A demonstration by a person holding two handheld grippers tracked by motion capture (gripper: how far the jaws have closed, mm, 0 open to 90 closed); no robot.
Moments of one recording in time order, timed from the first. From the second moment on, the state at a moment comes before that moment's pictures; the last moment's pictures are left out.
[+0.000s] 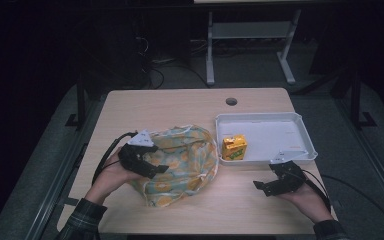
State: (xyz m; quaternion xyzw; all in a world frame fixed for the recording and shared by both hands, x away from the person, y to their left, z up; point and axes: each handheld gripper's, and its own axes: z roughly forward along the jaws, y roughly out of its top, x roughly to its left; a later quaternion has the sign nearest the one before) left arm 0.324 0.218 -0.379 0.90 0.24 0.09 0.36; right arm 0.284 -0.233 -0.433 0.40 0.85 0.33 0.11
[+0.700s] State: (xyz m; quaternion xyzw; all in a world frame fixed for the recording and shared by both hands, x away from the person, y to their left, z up) left arm 0.278 0.308 -0.407 0.86 0.31 0.13 0.38; right arm 0.304 -0.240 -0.418 0.41 0.84 0.35 0.10
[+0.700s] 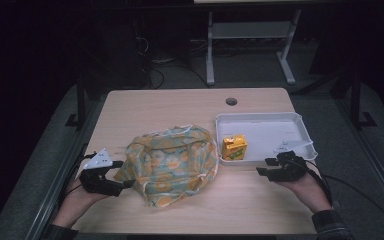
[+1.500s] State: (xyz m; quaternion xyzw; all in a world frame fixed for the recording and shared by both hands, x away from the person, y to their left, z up) left arm 0.261 0.344 -0.428 0.84 0.37 0.12 0.36; right arm 0.363 -0.226 -0.399 0.40 0.83 0.37 0.11
